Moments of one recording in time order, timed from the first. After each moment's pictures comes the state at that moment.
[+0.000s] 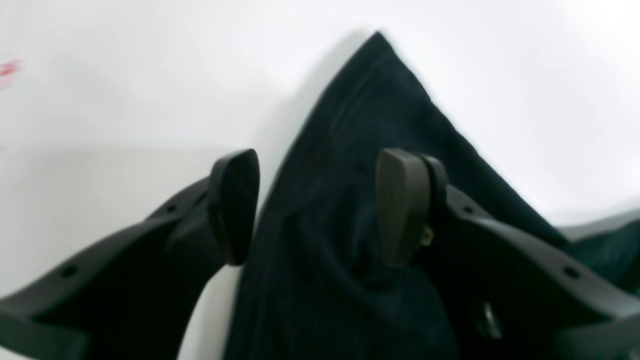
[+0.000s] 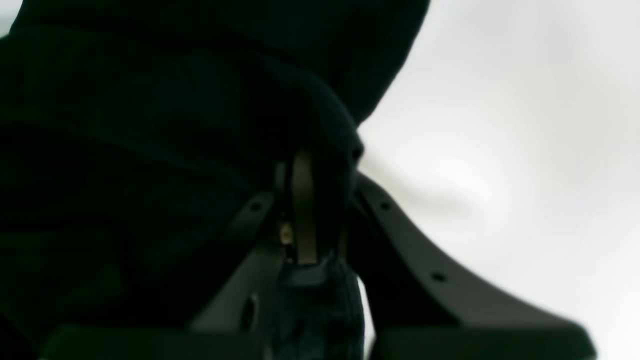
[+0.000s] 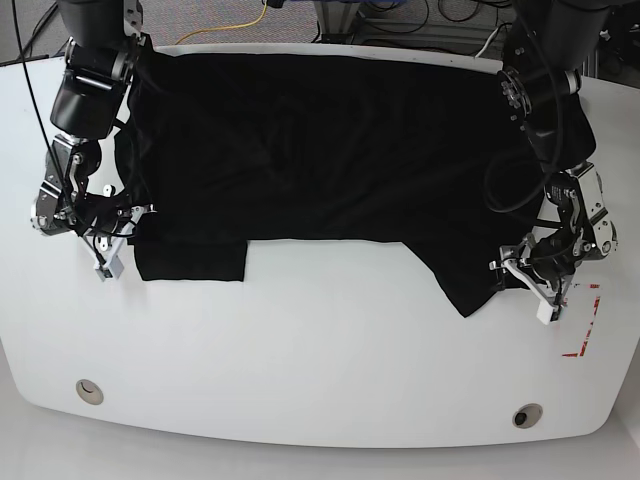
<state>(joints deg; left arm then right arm) -27.9 -13.9 -25.2 52.2 -13.1 -36.3 47.4 18.0 22.8 19.0 59.7 21.3 40.0 -62.9</state>
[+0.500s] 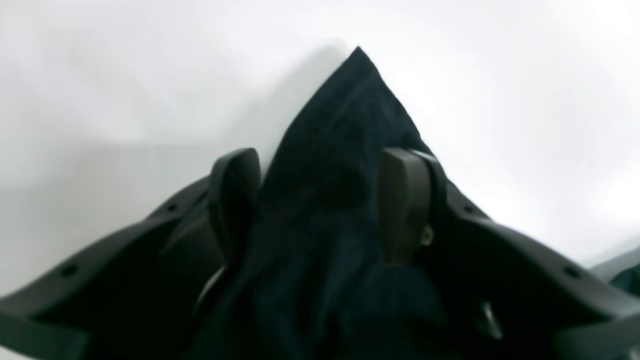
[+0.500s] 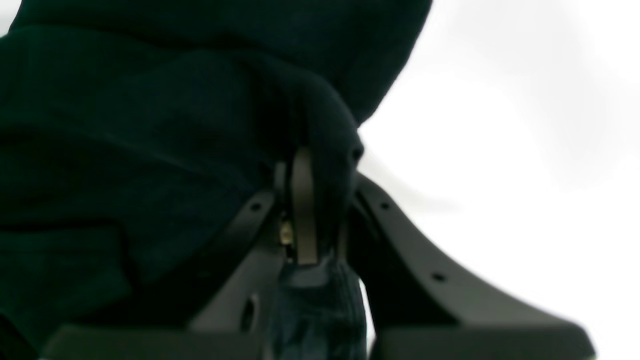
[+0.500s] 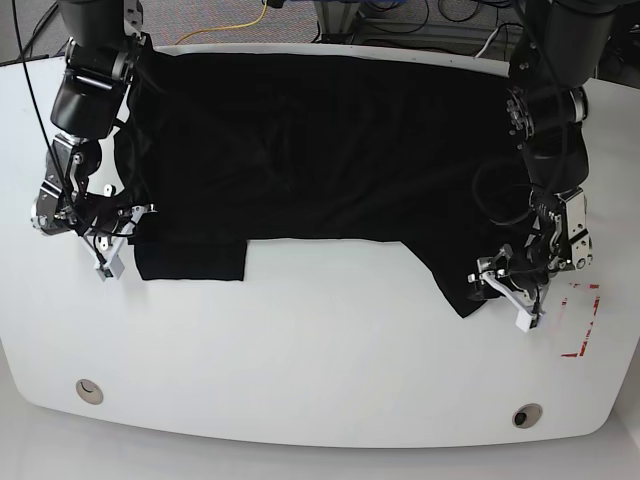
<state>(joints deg) -33.1 -14.3 -17.3 37.1 -13.8 -31.9 37.1 18.0 22.8 19.0 59.7 21.3 40.0 -62.9</state>
